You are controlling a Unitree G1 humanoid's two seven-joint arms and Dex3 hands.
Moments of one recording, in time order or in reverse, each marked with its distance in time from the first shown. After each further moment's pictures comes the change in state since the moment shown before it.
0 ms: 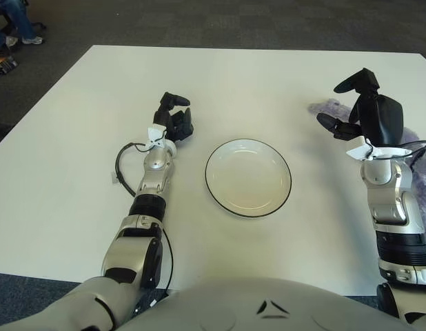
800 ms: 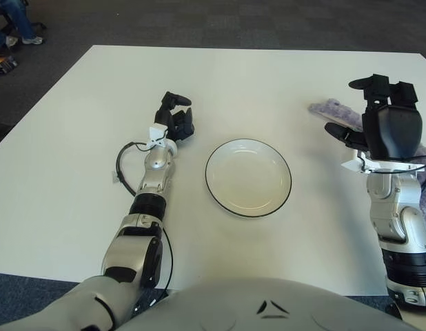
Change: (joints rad) left arm -0.003 0.002 -0.013 0.005 0.007 -0.015 0.001; right arm 0.157 -0.014 0.019 -0.205 -0.258 0.146 0.023
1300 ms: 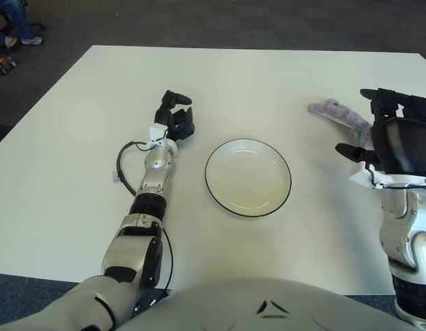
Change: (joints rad) left arm 0.000 -0.002 -0.001 0.000 0.001 -0.019 0.000; right arm 0.136 0.000 -0.043 -0.235 -0.134 0.146 0.303
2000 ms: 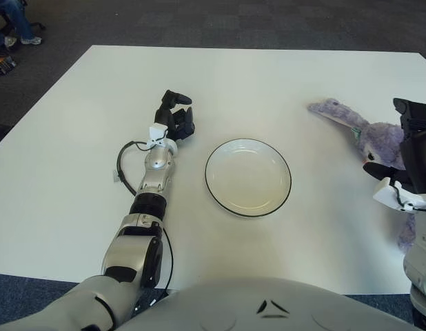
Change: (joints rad) left arm 0.003 0.001 0.000 -0.004 -0.002 0.001 -0.004; right arm 0.111 0.011 -0.151 -0.264 -0.188 0.035 0.336
